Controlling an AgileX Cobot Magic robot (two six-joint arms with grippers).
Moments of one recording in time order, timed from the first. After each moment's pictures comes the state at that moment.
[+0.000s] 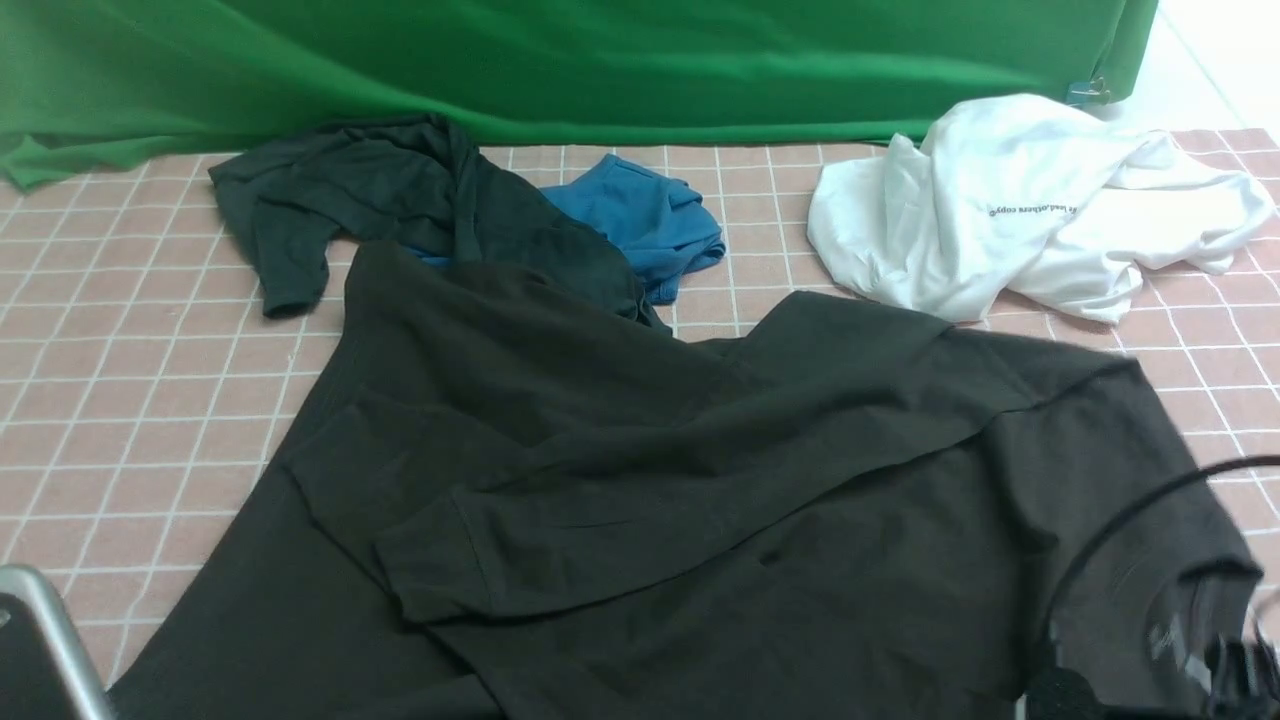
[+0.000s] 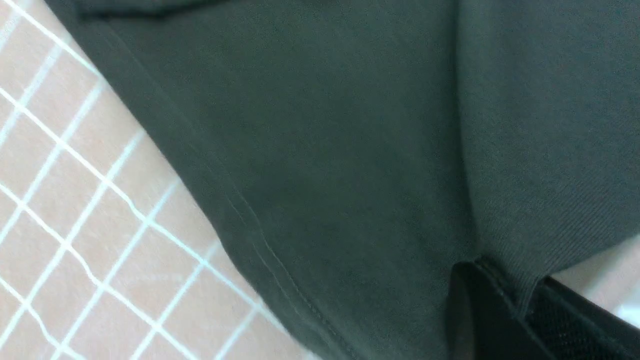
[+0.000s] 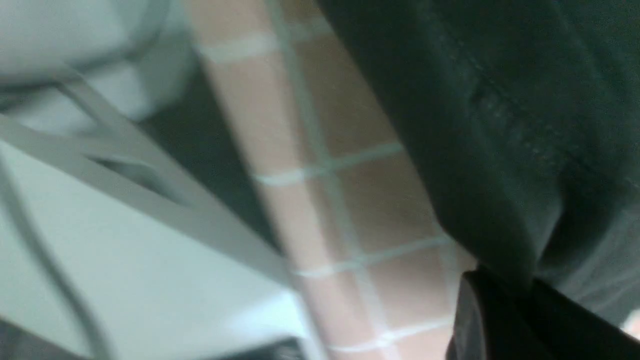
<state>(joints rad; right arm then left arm) 0.95 1.16 -0.63 -0.13 1.20 -0.20 -0.17 0.52 -0.48 -0.06 1.17 0.78</state>
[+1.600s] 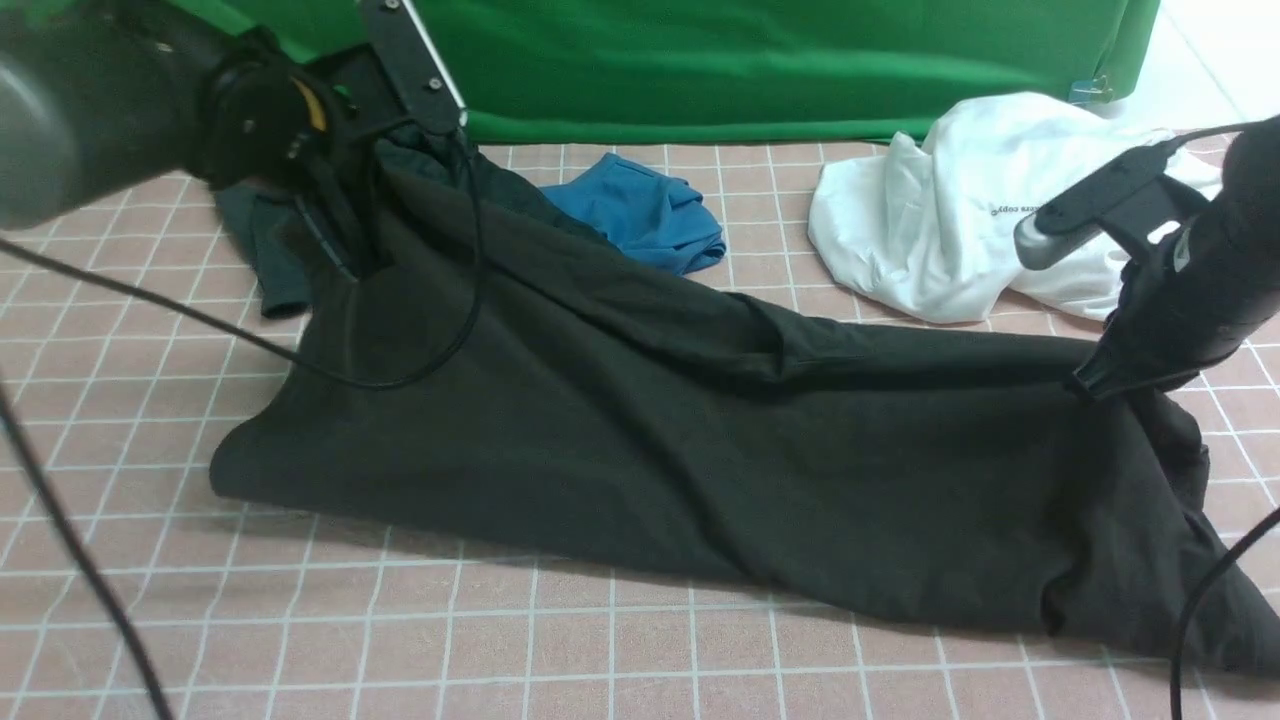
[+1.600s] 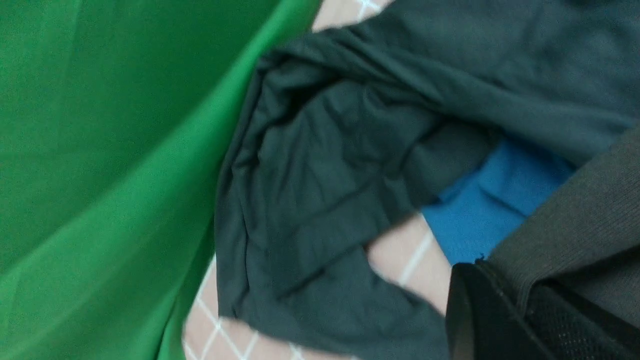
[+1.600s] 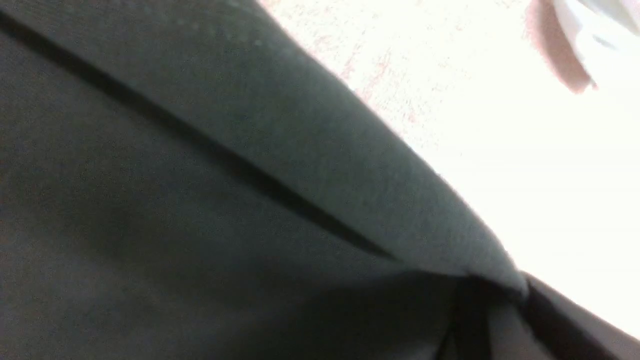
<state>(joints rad) 0.13 1.76 -1.17 -0.25 0.78 -0.17 -0.17 1.82 -1.36 0.39 0.42 0.63</state>
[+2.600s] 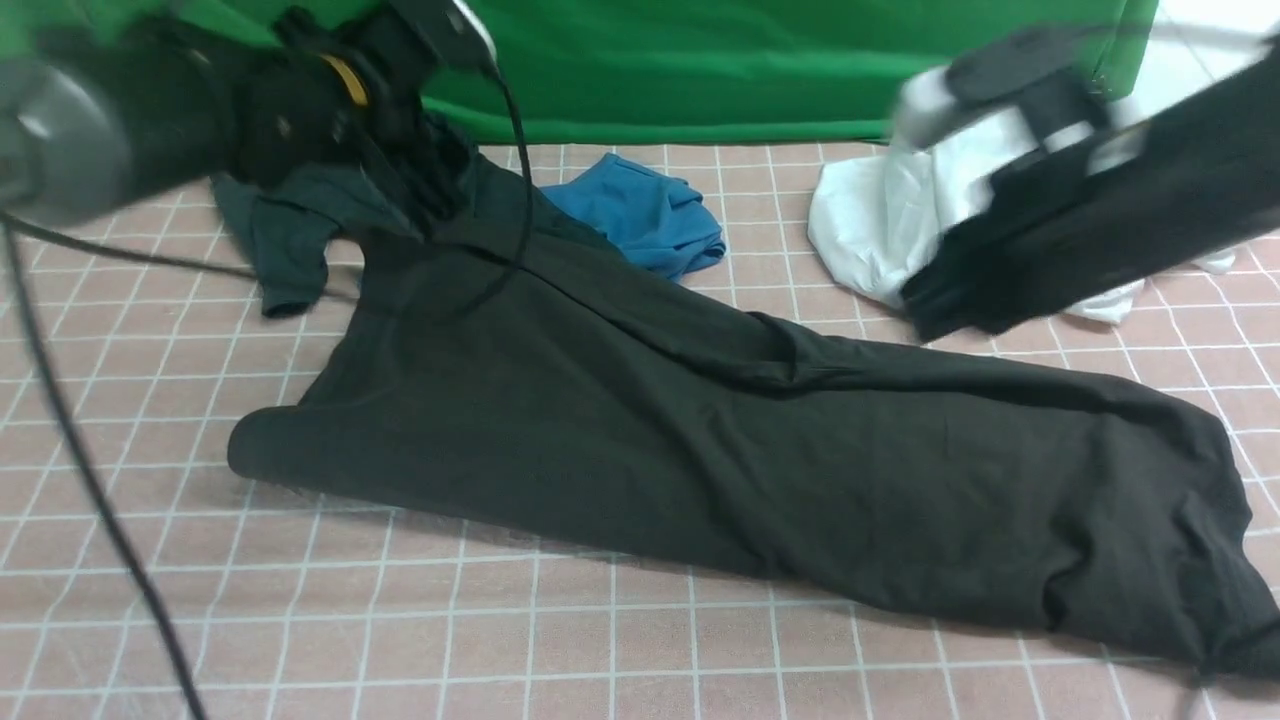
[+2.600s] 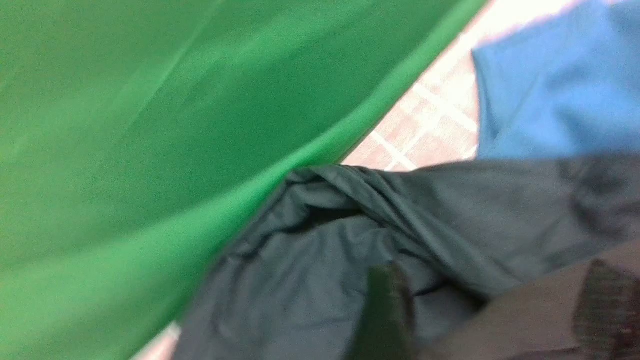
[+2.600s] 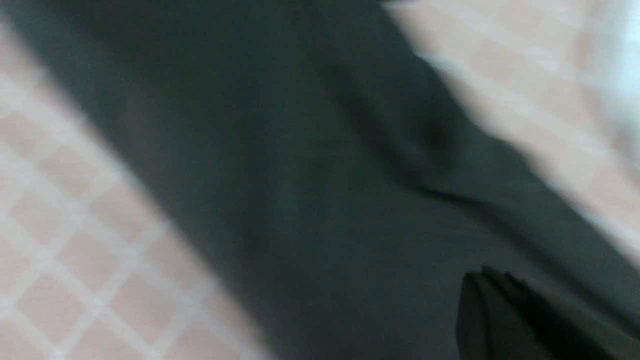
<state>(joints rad) 0.37 1.61 -1.20 0.41 0.74 -0.47 -0.17 1.80 -1.37 0.11 0.25 0.51</state>
